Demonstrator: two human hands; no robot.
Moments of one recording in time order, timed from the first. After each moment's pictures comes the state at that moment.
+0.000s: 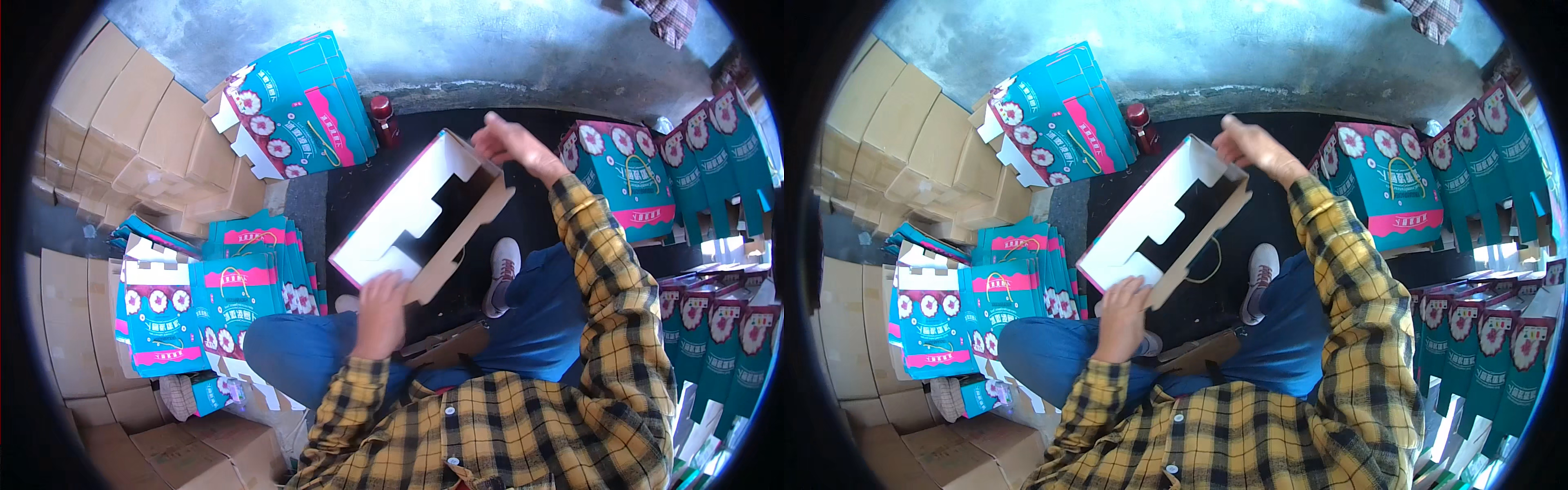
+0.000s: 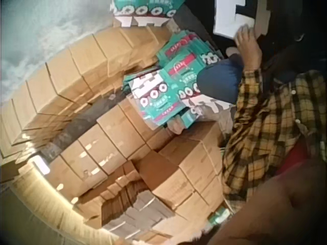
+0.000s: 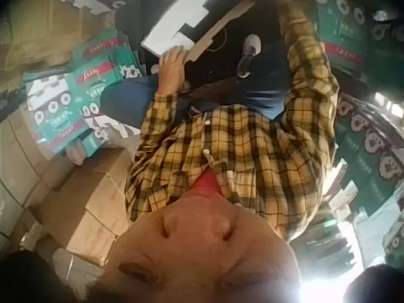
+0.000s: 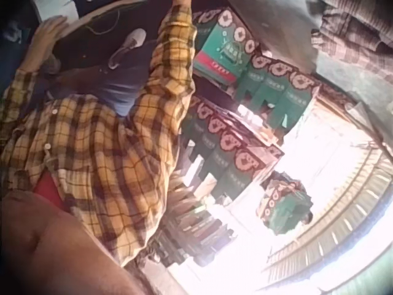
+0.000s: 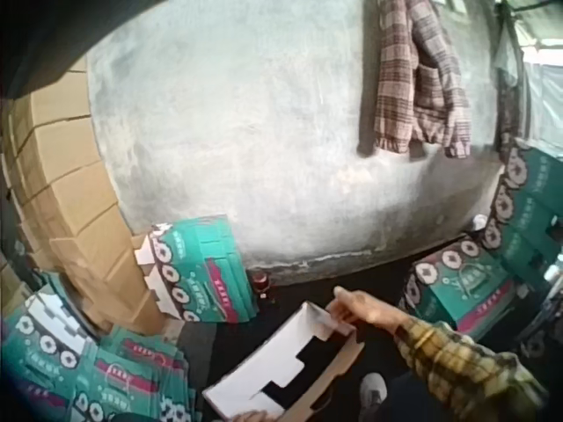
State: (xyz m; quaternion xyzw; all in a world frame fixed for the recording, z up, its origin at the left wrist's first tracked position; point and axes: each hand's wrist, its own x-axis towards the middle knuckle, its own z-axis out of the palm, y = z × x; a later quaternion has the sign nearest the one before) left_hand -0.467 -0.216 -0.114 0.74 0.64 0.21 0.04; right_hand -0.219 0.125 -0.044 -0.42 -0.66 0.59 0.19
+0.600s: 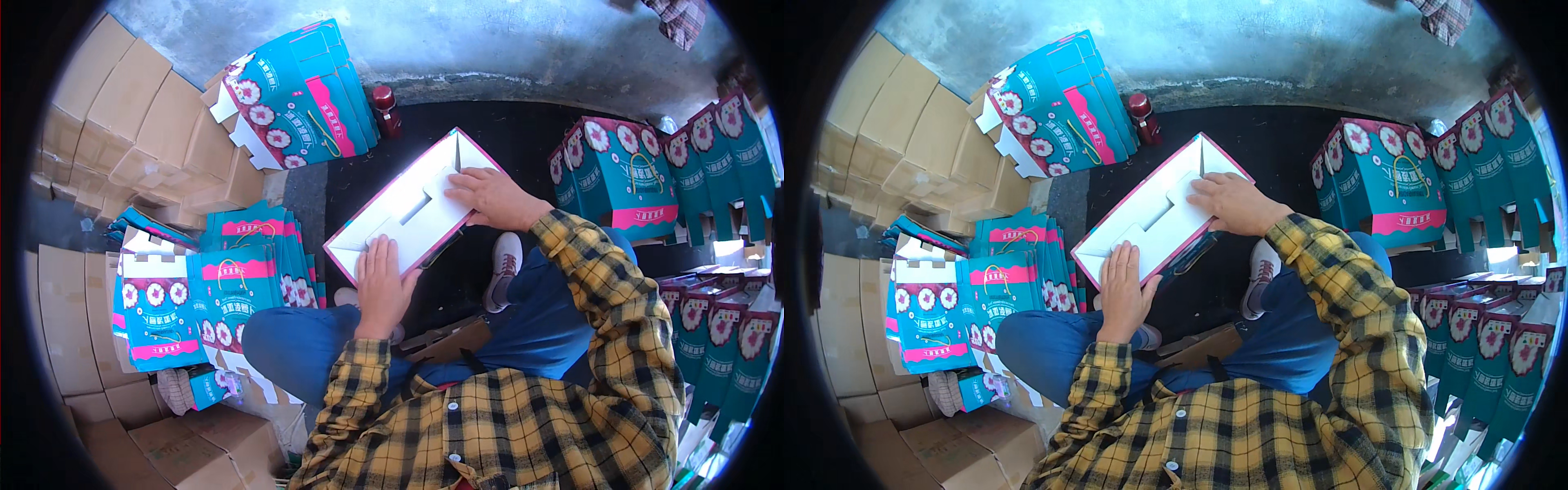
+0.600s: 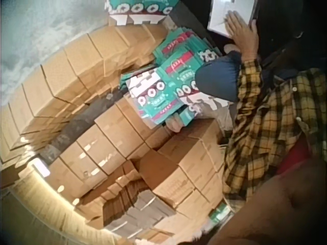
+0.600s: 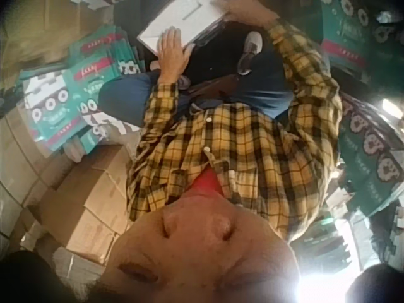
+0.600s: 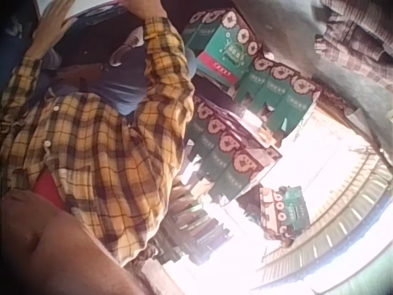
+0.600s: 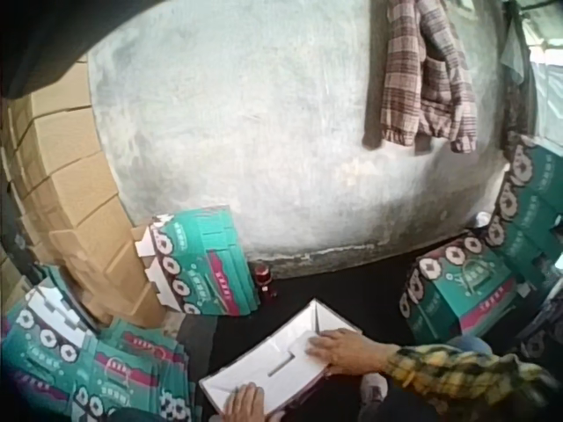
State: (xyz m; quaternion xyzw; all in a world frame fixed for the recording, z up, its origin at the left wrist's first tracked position) left_hand -0.467 -0.181 -0.128 0.68 0.71 0.20 -0.01; right_hand -0.238 0.042 -0.083 -0.15 -0.98 0.07 0.09
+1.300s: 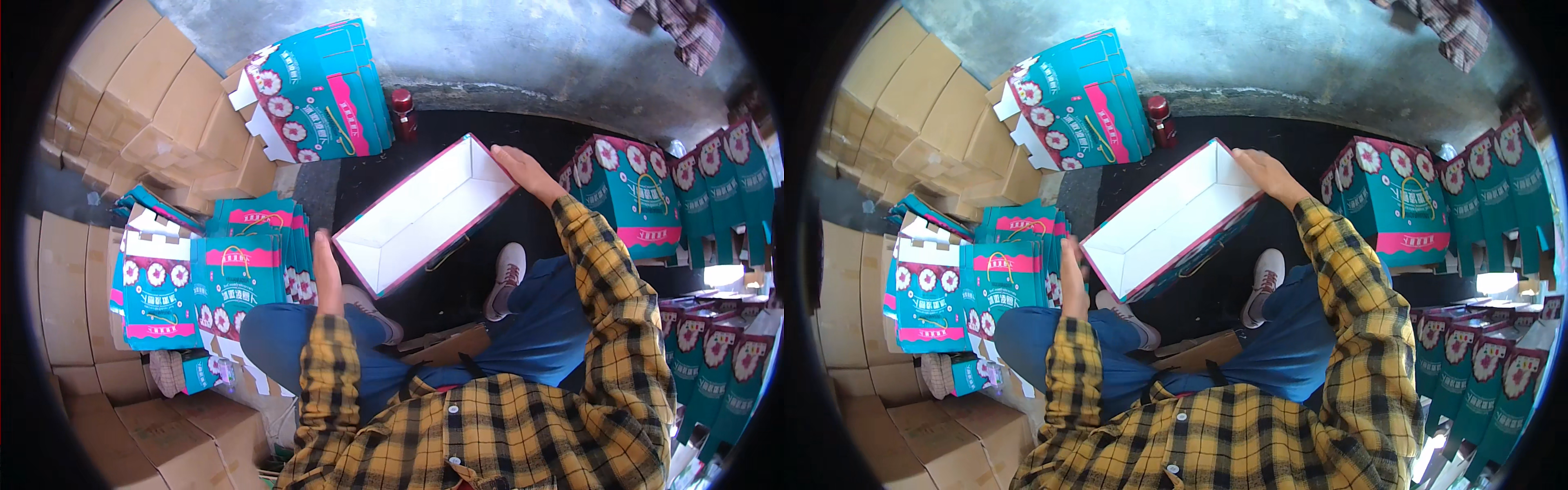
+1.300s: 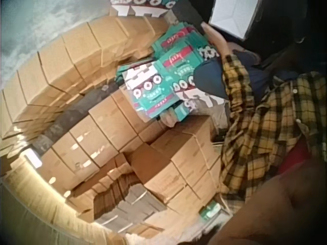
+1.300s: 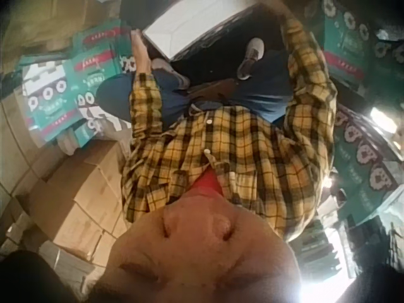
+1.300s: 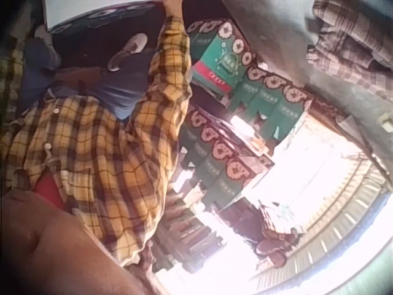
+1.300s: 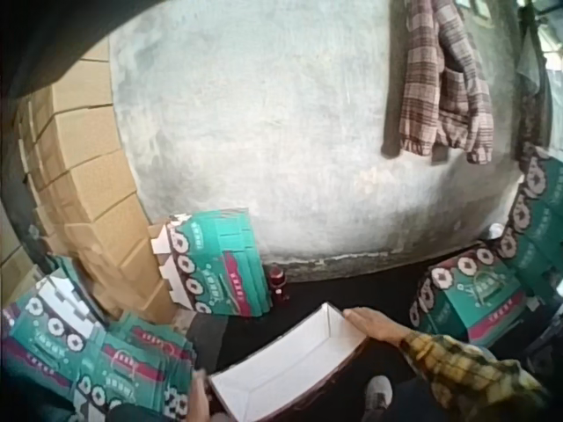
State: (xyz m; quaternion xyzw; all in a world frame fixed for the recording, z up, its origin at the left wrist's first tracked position) left_hand -0.569 -0.172 -0.158 0.30 0.75 0.57 0.14; right_hand -0.222 0.111 -0.116 -0.40 -0.82 0.31 0.28
